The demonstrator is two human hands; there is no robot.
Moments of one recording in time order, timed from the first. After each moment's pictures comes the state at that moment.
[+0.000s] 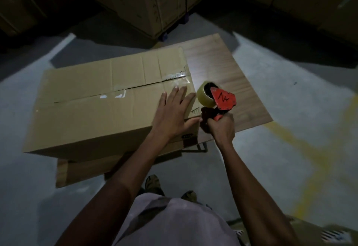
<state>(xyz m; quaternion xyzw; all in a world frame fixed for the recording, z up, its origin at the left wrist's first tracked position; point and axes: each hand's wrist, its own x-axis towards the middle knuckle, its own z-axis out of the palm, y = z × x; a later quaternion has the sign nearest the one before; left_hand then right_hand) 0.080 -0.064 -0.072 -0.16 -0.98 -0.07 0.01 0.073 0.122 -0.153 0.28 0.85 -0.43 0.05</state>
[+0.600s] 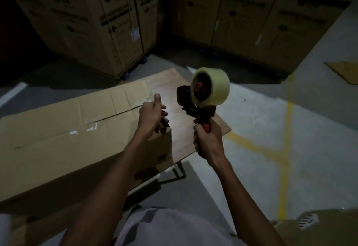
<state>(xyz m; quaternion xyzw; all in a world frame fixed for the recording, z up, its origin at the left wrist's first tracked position) 0.041 -0.023 -0.025 0.10 -0.78 -0.61 -0.06 0.151 0.143 -0.038 0.16 0.74 -0.65 -0.08</state>
